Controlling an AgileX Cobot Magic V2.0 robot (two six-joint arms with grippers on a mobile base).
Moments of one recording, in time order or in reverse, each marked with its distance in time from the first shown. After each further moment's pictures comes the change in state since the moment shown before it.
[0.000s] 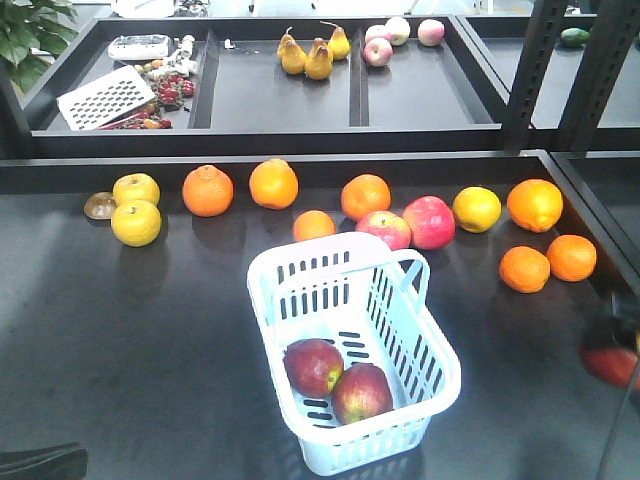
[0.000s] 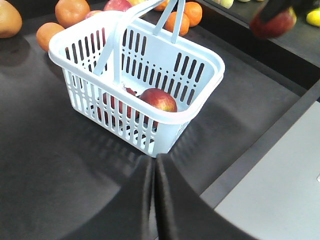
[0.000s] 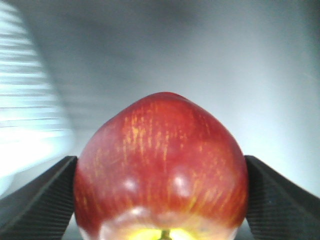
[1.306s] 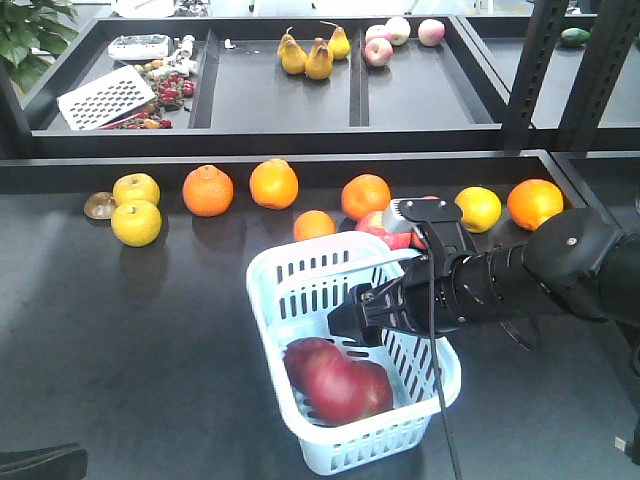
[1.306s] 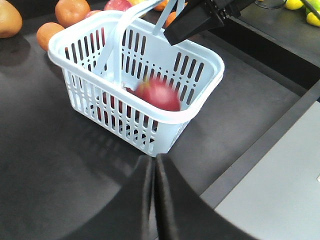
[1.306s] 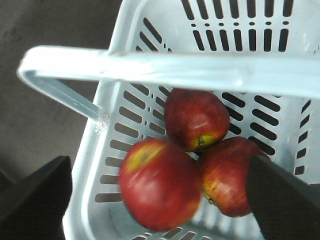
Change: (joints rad) left arm 0.000 0.000 0.000 0.000 0.001 0.000; right arm 0.700 0.175 -0.040 0.422 -0.371 -0.232
